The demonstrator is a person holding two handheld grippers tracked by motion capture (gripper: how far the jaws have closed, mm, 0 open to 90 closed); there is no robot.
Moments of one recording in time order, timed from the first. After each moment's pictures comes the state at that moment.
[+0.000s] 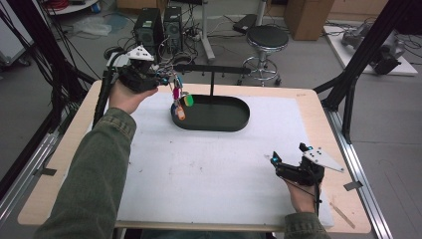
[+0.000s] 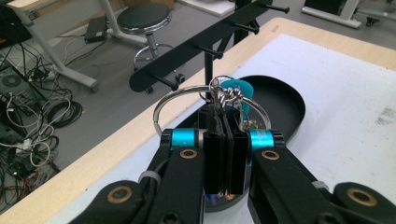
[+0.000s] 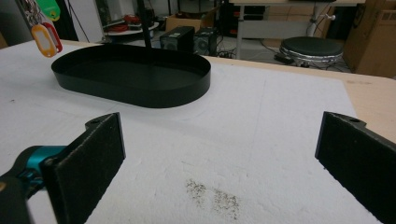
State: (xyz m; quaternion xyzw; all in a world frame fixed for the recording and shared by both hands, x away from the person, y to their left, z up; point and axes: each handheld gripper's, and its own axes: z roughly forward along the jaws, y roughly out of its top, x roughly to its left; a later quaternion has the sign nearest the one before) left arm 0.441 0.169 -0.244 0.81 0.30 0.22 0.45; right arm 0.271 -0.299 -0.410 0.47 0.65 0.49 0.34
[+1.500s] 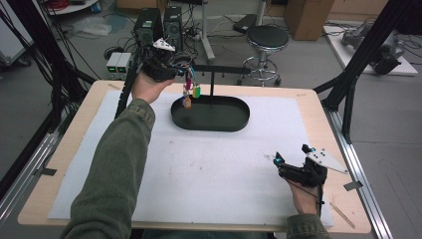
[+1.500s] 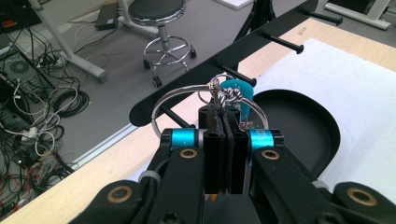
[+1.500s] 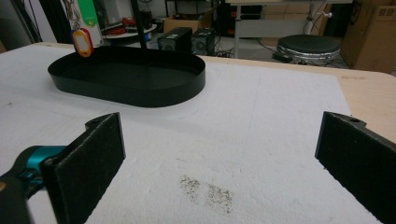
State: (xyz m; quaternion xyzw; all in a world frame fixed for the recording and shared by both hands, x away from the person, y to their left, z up) left arm 0.491 0.127 -0.254 0.80 0.33 0.23 0.43; right arm 0.268 -0.307 -0.412 0.48 0.64 0.50 0.33
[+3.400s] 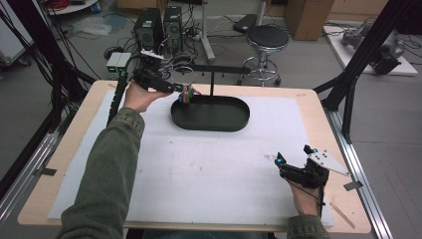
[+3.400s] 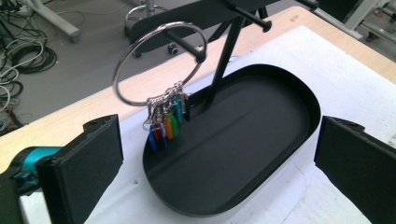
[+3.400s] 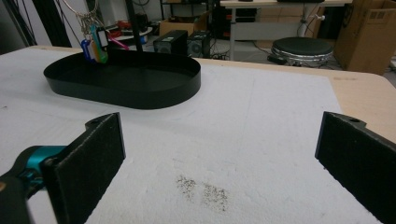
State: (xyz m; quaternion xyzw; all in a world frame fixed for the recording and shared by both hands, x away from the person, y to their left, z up) left arm 0.488 0.158 -0.282 0.80 0.39 0.15 0.44; right arm 0.264 -0.308 -0.411 0.49 0.63 0.50 0.34
